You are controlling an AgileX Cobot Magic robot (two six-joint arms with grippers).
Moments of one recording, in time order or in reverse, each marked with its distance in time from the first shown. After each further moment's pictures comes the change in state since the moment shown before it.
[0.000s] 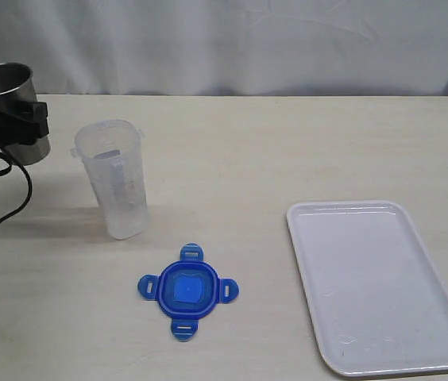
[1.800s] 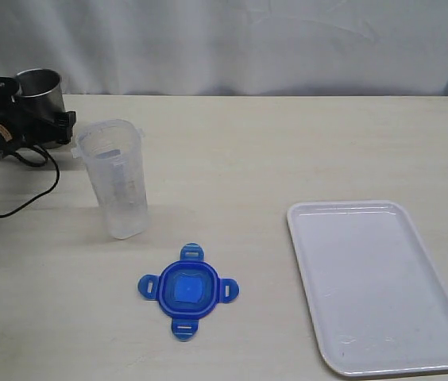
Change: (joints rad) left arm 0.080 0.621 -0.571 0.129 -0.061 -0.016; right arm 0.000 0.000 0.000 0.000 0.000 0.000
